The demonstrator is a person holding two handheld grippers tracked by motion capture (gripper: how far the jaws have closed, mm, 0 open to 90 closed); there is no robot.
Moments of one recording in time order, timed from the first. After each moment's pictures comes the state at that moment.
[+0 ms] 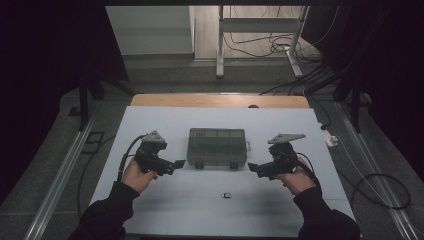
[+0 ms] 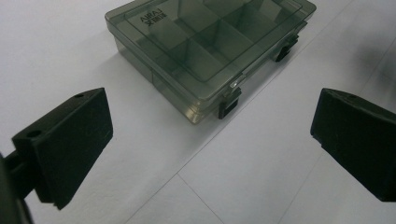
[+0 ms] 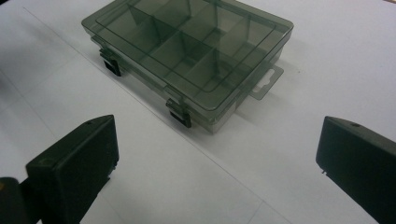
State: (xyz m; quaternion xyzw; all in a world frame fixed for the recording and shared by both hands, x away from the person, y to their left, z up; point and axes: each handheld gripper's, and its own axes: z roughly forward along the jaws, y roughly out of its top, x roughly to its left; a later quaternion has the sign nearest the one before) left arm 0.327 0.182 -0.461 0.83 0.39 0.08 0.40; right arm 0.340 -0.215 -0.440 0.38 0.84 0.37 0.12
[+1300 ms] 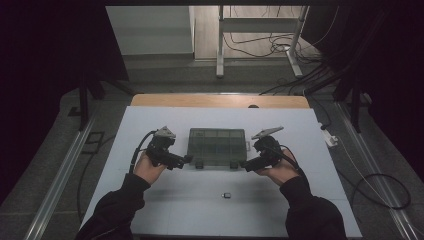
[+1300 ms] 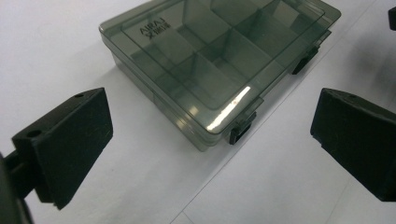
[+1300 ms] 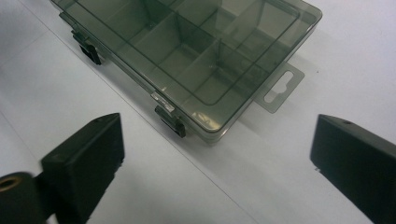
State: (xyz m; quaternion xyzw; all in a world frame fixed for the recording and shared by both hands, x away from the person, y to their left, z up) left arm 0.351 0.162 -0.472 0.83 0.39 0.08 0.39; right arm 0.368 -0.183 -0.455 0.37 0.87 0.31 0.11
